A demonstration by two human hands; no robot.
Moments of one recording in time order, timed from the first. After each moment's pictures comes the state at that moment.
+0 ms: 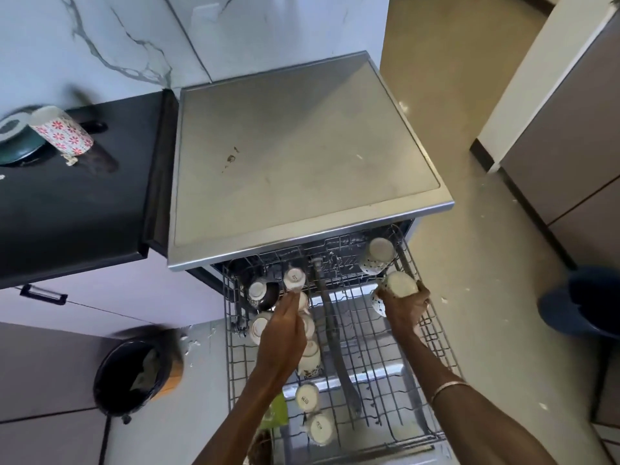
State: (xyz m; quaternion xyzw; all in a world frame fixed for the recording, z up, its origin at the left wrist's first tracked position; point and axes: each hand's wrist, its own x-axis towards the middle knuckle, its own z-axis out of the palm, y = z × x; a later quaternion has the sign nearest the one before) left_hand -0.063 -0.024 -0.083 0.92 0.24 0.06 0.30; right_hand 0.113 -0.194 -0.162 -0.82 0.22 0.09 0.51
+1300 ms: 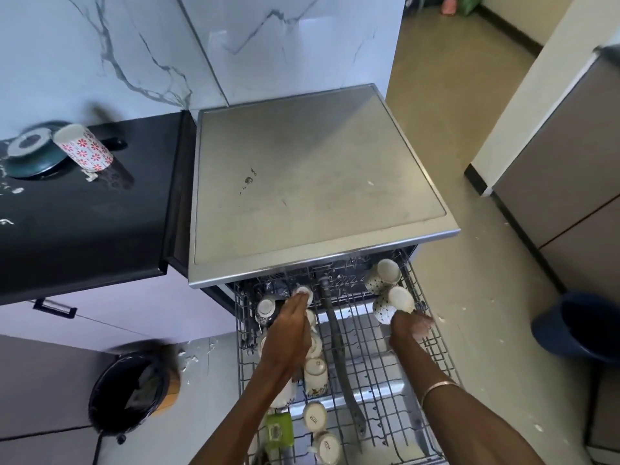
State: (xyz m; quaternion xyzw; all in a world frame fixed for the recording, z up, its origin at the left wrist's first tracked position) left_hand -0.048 0.009 -0.052 0.94 0.19 0.06 0.27; right_hand 0.118 -0.159 -0.128 -0.79 0.43 0.10 0.44
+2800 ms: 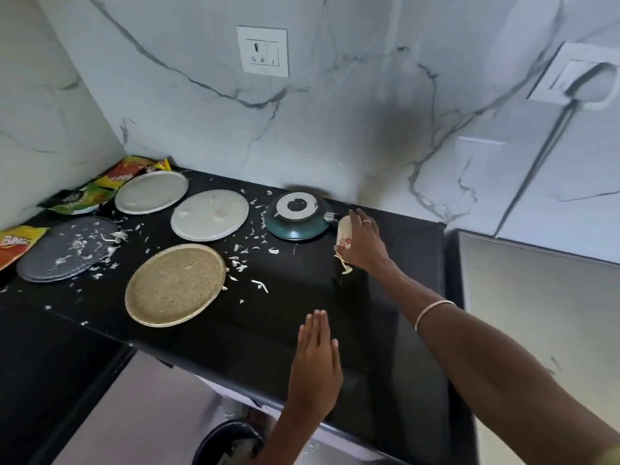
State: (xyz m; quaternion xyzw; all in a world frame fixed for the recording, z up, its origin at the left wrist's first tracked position) left_hand -0.149 0.499 0.009 0.86 0.43 0.16 0.21; right_hand 0.084 0.617 0.072 -0.83 -0.50 0.10 0.23
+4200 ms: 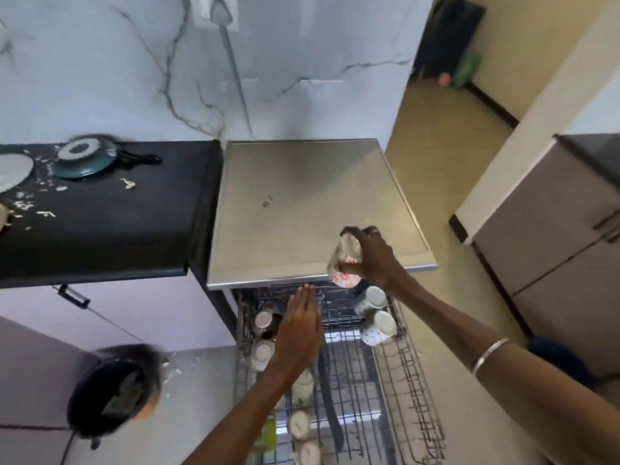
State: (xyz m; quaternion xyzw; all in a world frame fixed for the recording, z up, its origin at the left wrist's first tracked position) left_hand -0.048 -0.016 0.015 0.94 0.19 0.16 0.24; right_hand 0.138 -0.105 0.122 -0.88 -0.38 0.12 0.26
